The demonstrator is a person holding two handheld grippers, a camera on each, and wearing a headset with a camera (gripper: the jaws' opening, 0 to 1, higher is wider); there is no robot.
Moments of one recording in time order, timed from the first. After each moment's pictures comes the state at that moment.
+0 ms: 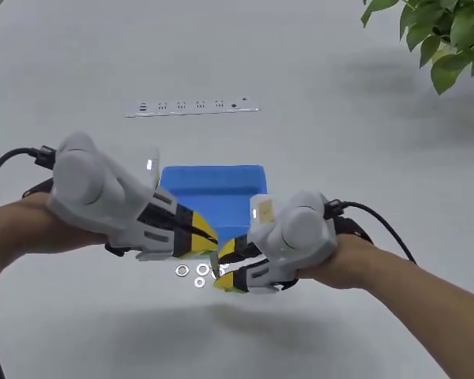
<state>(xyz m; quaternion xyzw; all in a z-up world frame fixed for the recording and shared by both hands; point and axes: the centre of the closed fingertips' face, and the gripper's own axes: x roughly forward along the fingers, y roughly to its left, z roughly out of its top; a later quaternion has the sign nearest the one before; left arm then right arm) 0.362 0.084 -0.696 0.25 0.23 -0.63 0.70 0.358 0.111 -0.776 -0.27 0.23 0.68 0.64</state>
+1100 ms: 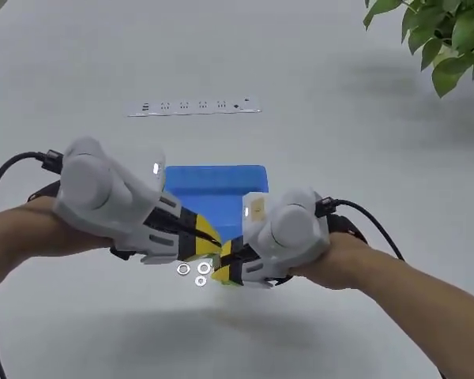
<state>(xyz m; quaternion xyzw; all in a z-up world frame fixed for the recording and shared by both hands) 0.357 0.083 -0.698 0.25 0.23 -0.63 0.70 0.357 0.114 -0.776 -0.28 0.24 0.67 0.64</state>
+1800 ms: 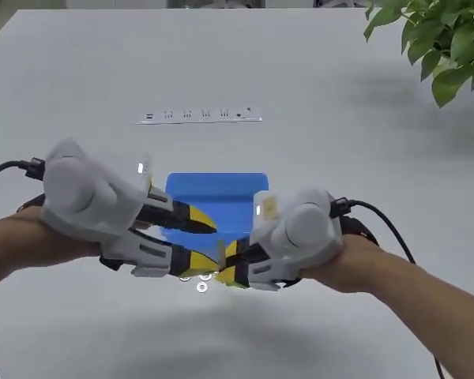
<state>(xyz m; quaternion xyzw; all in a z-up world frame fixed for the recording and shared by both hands) 0.355 0.090 -0.685 0.21 0.22 -0.61 0.74 0.356 0.109 -0.751 -0.27 0.23 0.67 0.65</state>
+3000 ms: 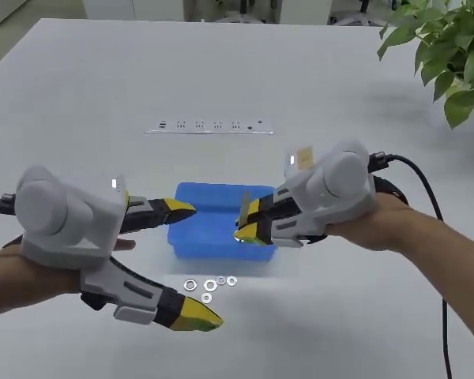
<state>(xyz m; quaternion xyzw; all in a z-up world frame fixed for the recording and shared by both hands) 0.351 0.103 -0.673 0.11 0.22 -0.55 0.80 0.415 0.101 -0.704 -0.28 0.19 0.66 0.67</state>
